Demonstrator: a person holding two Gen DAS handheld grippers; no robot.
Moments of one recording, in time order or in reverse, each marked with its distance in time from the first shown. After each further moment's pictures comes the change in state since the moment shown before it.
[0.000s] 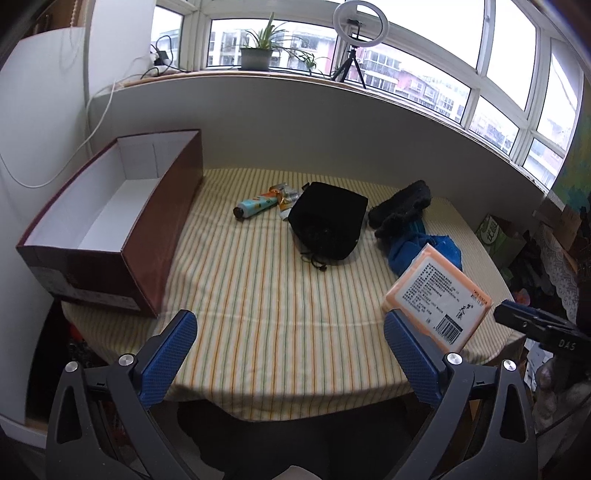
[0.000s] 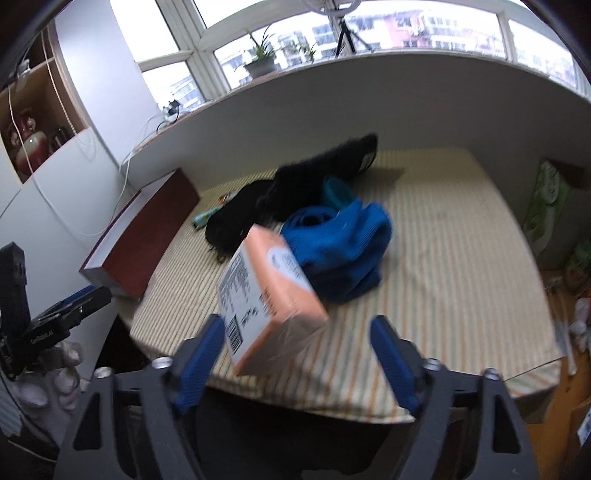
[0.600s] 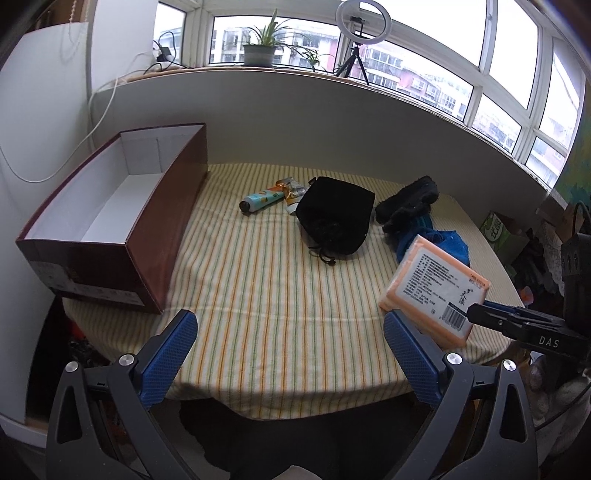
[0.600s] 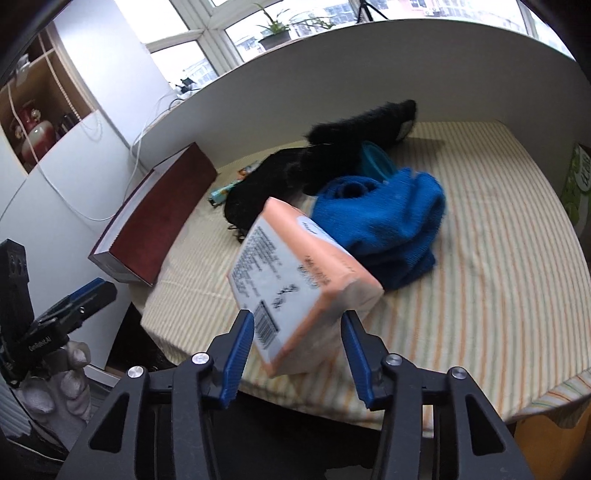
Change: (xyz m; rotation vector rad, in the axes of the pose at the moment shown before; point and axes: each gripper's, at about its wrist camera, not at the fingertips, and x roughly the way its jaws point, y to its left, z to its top) left arm 0.007 0.009 -0.002 0.003 0.009 0.009; right arm 0.038 0.023 0.007 -0.027 0.066 0.067
